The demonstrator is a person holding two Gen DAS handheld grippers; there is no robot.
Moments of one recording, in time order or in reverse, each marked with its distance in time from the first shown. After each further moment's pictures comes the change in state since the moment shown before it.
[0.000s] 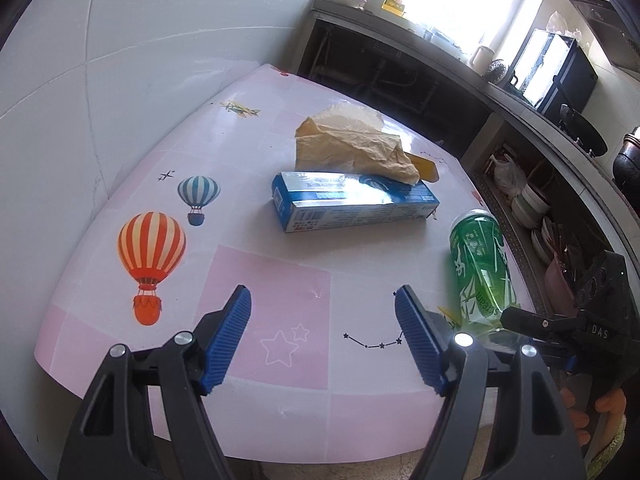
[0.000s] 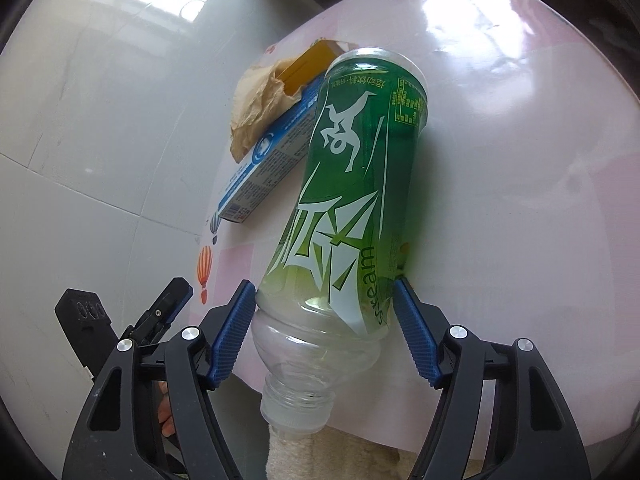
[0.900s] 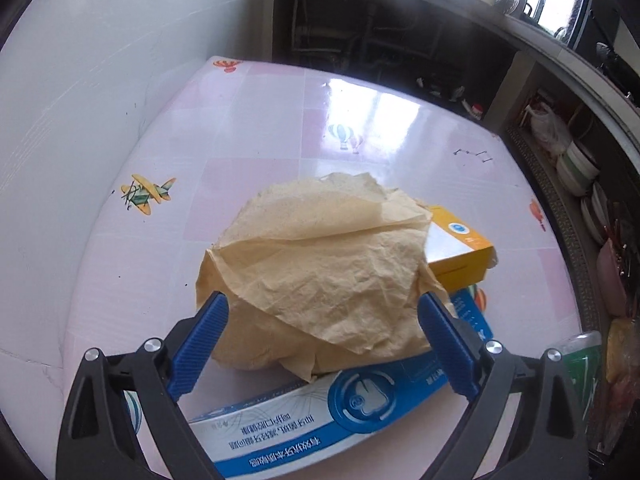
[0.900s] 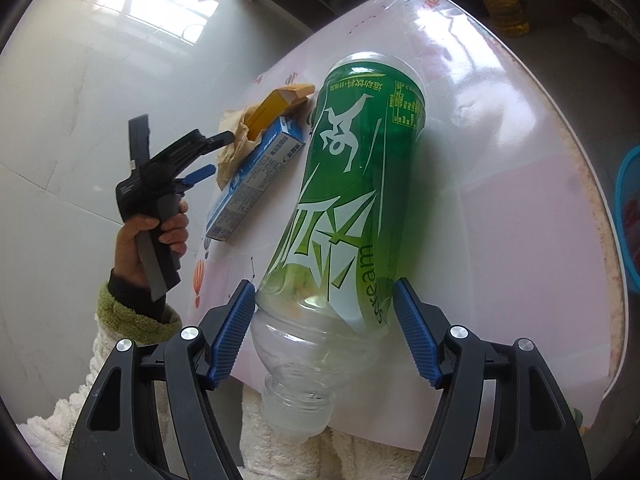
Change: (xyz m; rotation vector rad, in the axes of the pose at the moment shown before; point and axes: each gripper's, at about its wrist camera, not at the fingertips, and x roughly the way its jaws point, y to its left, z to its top) left arm 0.173 -0.062 0.158 0.171 0.210 0.155; right arm -0.055 -0.065 0.005 0.018 -0.053 0.052
